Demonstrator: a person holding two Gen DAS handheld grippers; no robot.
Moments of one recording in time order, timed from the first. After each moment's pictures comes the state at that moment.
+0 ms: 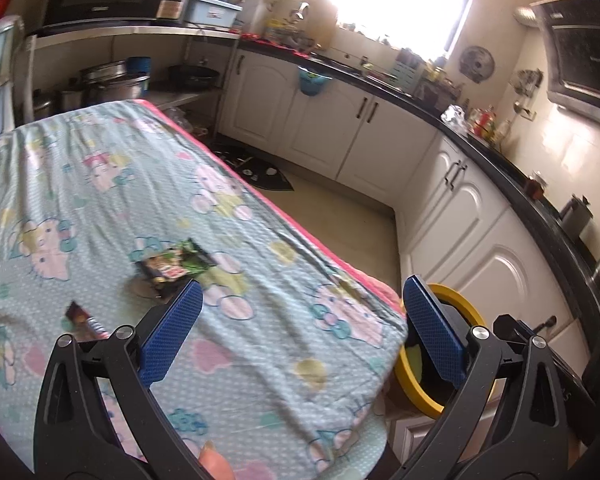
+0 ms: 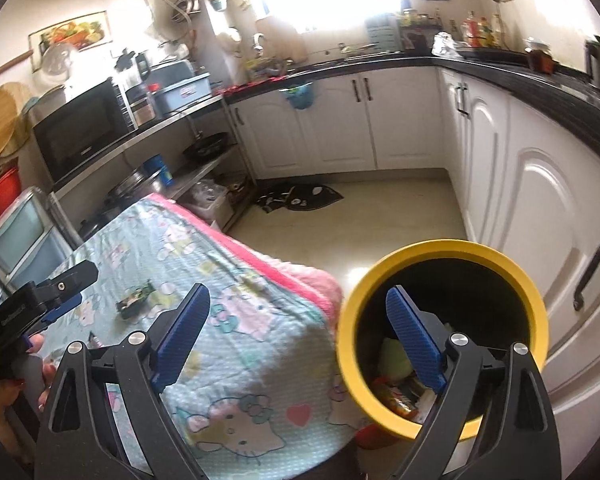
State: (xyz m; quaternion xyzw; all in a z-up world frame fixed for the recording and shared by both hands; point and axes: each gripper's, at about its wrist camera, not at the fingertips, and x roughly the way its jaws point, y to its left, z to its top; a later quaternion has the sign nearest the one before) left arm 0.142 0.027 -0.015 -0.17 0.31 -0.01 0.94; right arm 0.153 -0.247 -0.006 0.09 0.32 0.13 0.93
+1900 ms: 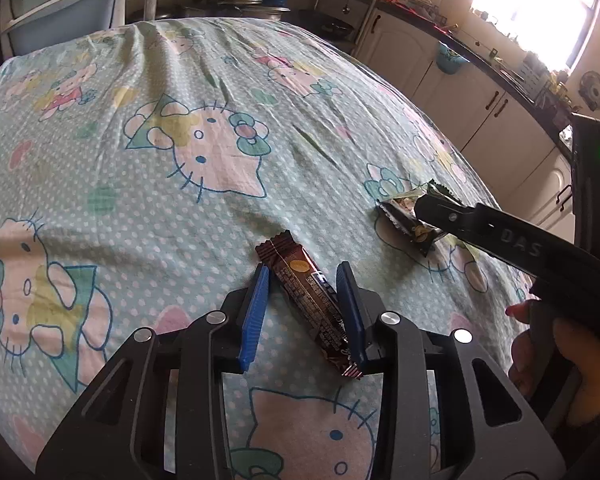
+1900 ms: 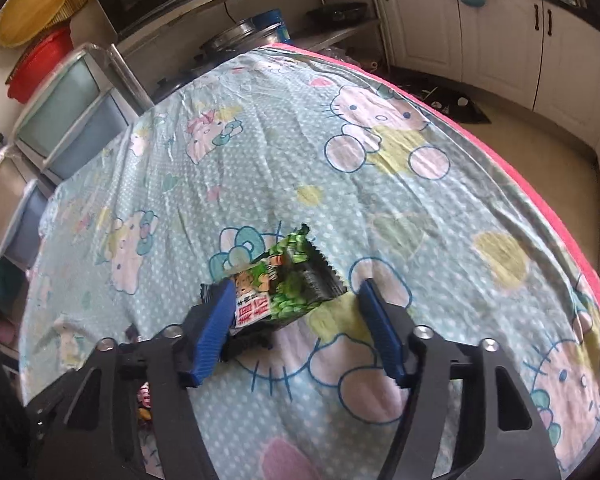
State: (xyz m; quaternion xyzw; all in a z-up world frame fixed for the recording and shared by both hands) left arm 0.127 0.166 -0.109 -0.23 0.40 0.16 0.87; right arm 0.276 0.030 -0.093 -0.02 0.48 0.33 0.81
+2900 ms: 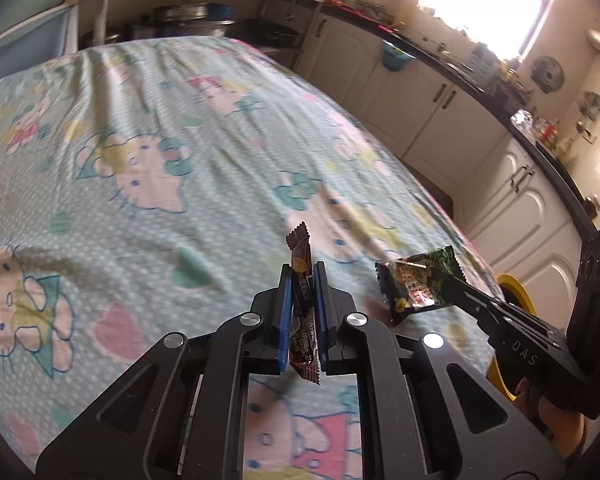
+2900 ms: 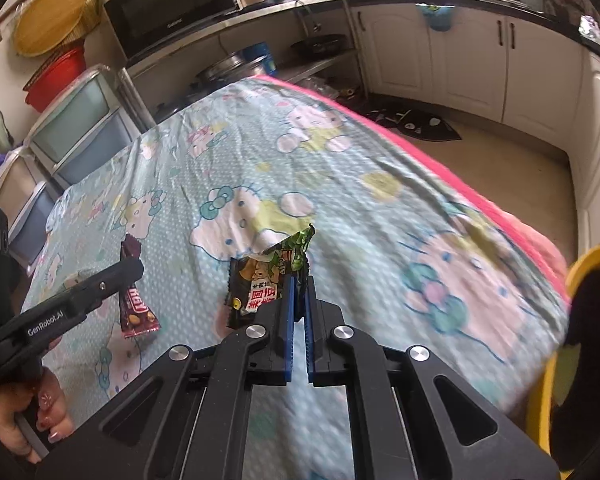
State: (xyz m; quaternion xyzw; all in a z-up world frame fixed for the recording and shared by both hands) left arm 0.121 0.125 -0.076 -0.22 0.38 0.07 0.90; right arm 0.207 -0.081 -0.068 0.00 0.43 0.32 0.84
